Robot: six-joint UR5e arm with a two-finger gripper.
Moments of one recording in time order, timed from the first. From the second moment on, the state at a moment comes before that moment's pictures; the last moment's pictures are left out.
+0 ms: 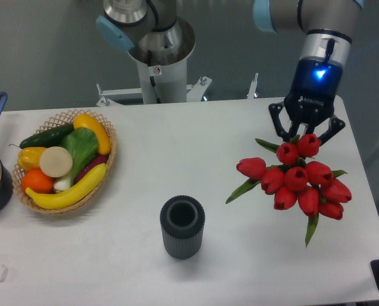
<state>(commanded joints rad) 2.91 -1.76 -1.70 -0.73 0.64 0.96</state>
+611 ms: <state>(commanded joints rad) 2.90 -1.76 -1.70 -0.72 0.64 0.95</state>
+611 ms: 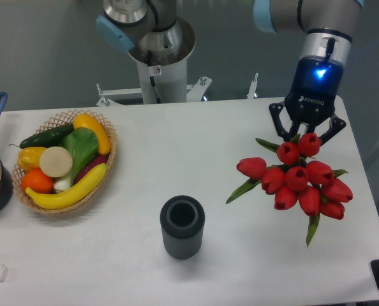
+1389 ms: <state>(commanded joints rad) 2.89 -1.78 -1.69 -0.67 0.53 0.95</state>
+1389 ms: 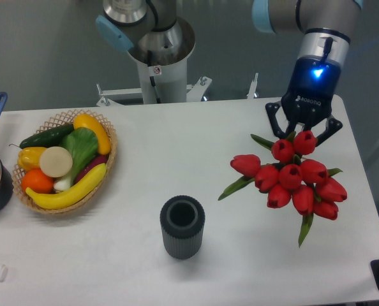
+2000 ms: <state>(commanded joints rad) 2.81 -1.81 -1.66 -0.67 0.29 1.02</state>
